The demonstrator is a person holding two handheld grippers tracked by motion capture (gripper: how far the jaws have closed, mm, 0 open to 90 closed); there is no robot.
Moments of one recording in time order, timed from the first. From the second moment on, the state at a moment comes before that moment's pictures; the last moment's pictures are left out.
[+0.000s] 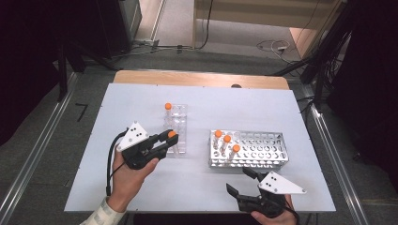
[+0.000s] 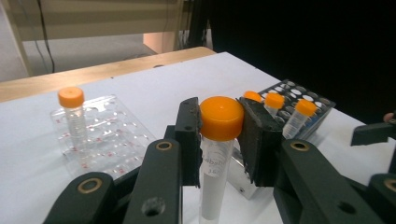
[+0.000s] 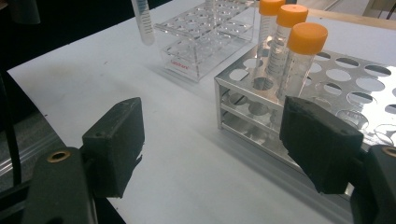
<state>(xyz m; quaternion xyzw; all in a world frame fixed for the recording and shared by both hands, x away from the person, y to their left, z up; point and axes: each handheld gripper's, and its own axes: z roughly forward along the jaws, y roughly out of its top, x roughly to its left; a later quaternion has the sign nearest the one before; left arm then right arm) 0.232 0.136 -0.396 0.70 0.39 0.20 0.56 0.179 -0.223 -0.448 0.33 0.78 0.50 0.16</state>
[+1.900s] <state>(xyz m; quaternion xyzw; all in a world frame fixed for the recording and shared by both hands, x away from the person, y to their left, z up) 0.327 0.146 -0.392 0.66 0.46 0.30 0.52 0.181 -0.226 -0.449 0.34 0.78 0.50 0.16</state>
